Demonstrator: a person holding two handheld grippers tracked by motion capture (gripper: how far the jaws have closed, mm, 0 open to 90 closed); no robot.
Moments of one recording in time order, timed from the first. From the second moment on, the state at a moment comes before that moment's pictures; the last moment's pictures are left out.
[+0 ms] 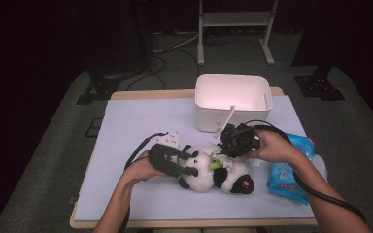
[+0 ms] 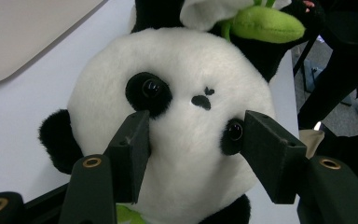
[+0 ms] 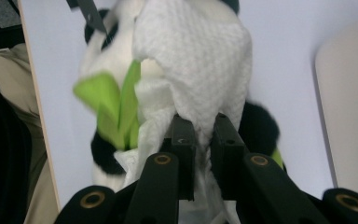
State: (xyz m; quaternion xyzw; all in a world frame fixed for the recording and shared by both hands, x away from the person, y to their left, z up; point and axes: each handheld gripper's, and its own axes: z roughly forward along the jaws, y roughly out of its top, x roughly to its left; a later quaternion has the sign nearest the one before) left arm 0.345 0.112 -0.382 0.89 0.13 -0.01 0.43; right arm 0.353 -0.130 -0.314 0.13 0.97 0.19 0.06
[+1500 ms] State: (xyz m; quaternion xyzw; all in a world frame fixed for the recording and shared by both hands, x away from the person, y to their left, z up) left arm 0.338 0.110 -0.382 0.89 0.13 -0.01 0.44; right arm 0.361 -0.178 -0.313 0.18 0.96 0.21 0.06
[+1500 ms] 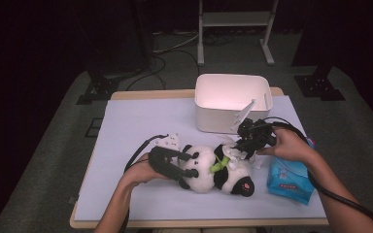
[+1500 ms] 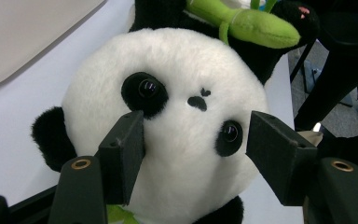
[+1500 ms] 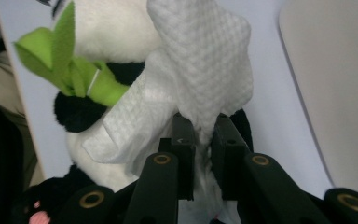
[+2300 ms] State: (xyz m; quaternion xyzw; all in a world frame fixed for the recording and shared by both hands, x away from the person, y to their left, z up) left arm 0.339 0.108 -0.381 0.89 0.13 0.00 0.43; right arm 0.326 -0.352 -0.334 0.37 0.90 0.22 0.09
